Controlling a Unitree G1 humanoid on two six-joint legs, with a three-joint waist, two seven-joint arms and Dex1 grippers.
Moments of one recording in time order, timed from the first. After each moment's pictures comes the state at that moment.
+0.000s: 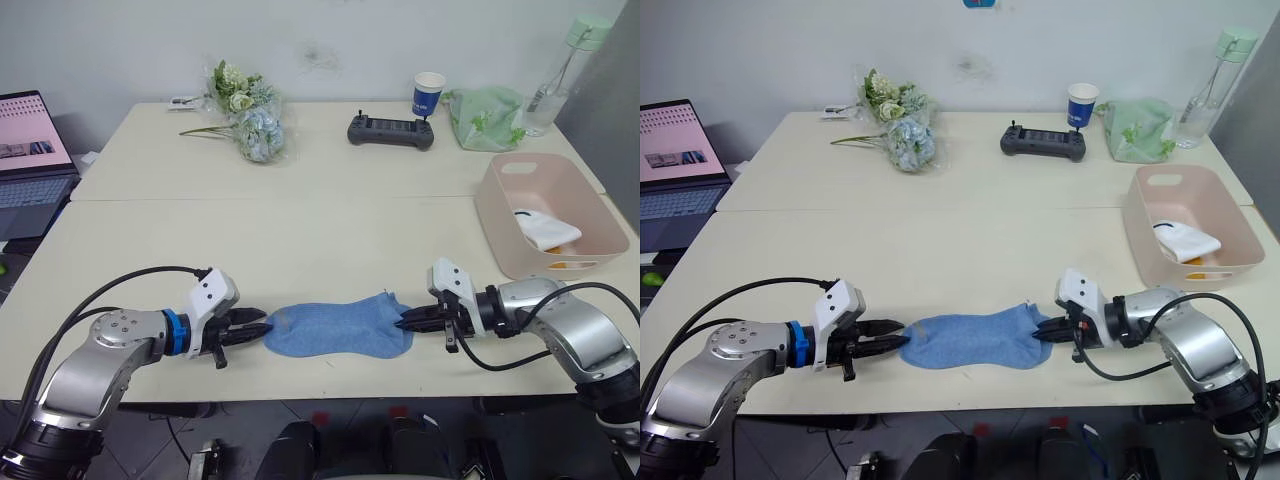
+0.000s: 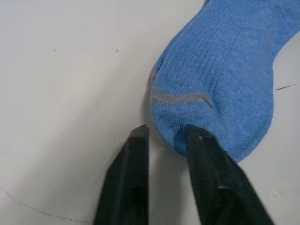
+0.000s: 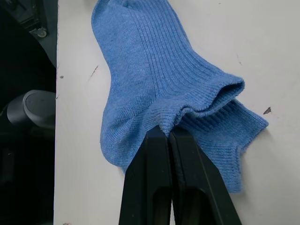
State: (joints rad) left arm -0.05 0.83 0.03 -0.27 -0.39 0.58 -1.01; right arm -0.35 -0.78 0.24 -0.31 0.39 0.71 1.12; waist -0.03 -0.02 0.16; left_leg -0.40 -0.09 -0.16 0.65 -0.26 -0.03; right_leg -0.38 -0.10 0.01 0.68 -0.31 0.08
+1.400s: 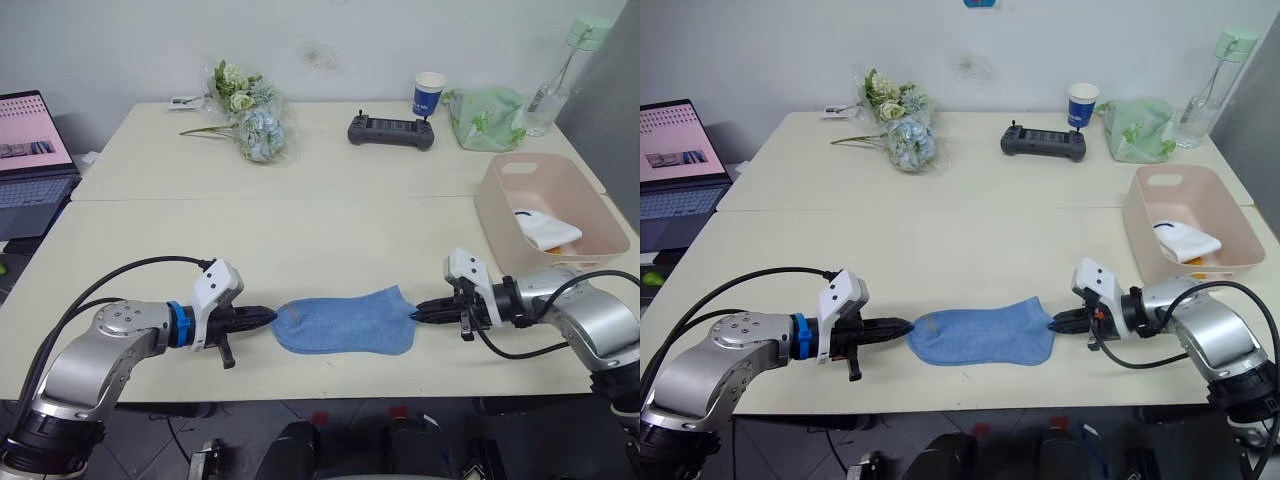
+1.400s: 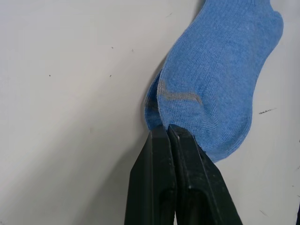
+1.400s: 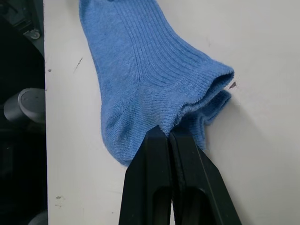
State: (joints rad) left arm -0.10 0.85 0.02 -0.31 -0.47 0.67 -0.99; right arm -0.38 -0.84 0.21 -0.24 0.42 0.74 1.15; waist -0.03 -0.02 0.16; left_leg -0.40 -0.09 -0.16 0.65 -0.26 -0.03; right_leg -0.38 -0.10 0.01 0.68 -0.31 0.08
